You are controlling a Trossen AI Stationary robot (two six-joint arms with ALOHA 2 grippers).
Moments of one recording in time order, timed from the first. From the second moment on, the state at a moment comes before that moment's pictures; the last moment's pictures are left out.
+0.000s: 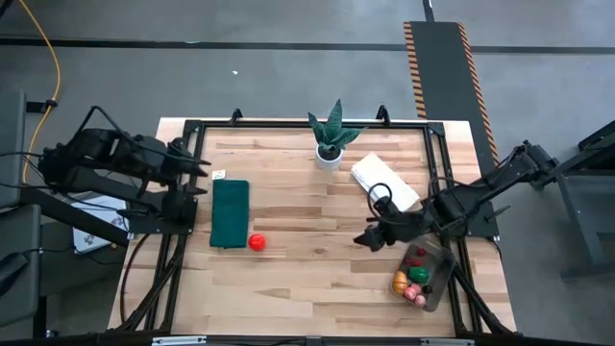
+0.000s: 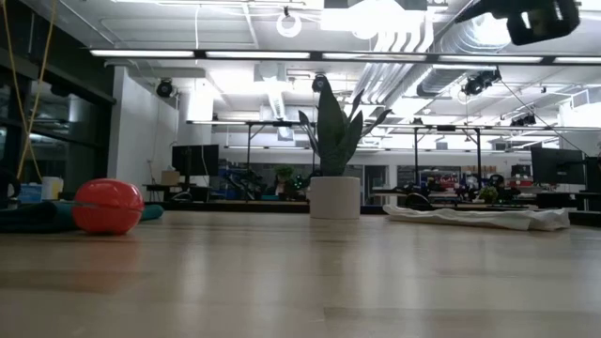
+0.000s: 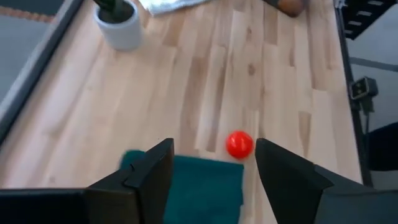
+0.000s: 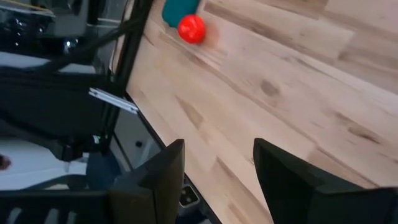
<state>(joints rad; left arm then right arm) 0.03 0.78 1.32 -1.34 -0.11 -0.24 0.47 1.18 0.97 -0.48 0.26 1.45</state>
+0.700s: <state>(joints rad) 0.03 0.59 0.66 -0.99 0.19 -0.35 0.42 1.18 0.97 -0.41 0.26 1.43</state>
